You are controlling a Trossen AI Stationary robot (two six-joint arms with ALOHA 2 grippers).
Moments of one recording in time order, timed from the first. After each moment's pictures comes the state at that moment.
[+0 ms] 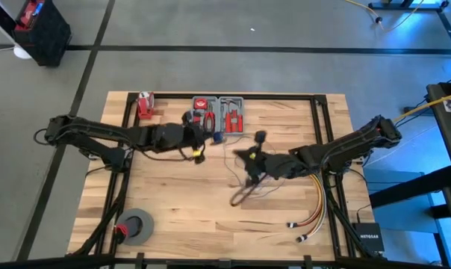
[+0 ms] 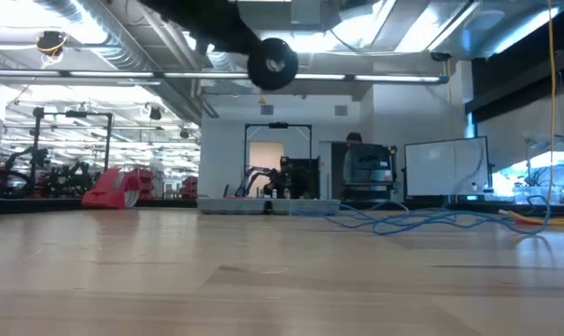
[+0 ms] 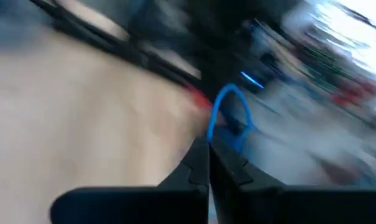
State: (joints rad) left arm -0.03 1.24 0.88 0.02 -0.44 0.04; right arm 0.33 1.43 1.12 -0.10 0.71 -0.37
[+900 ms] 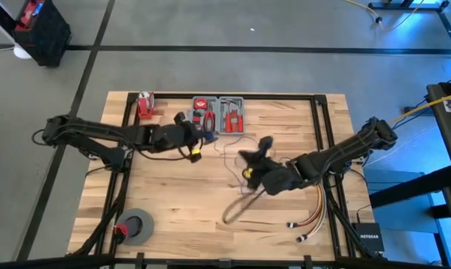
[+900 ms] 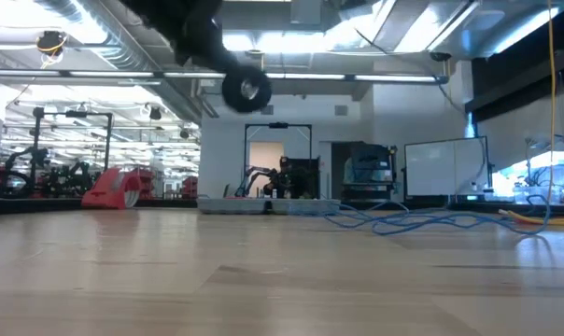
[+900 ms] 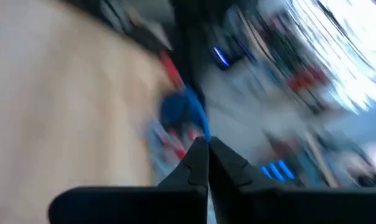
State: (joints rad) left arm -0.02 1.21 0.88 -0.17 -0.52 -0.07; right arm 0.44 1.49 1.24 -0.37 0.97 -0.31
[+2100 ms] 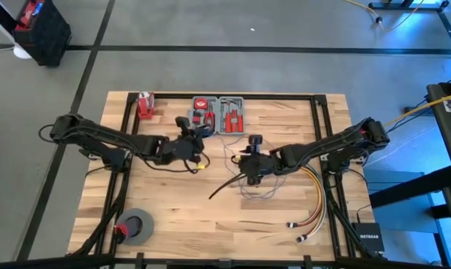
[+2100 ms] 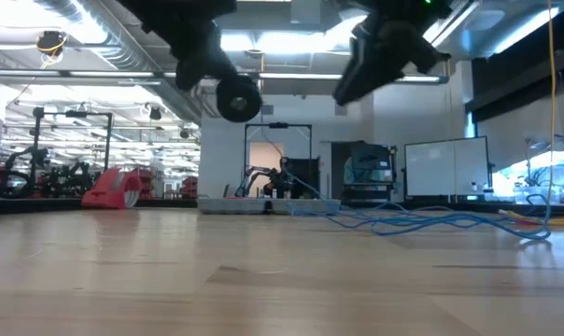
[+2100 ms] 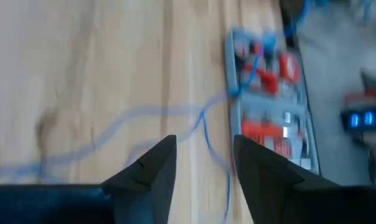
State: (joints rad) left arm -0.13 1.32 0.88 -0.15 -0.94 0.45; right arm 0.24 1.57 1.13 -0.51 0.56 -0.10
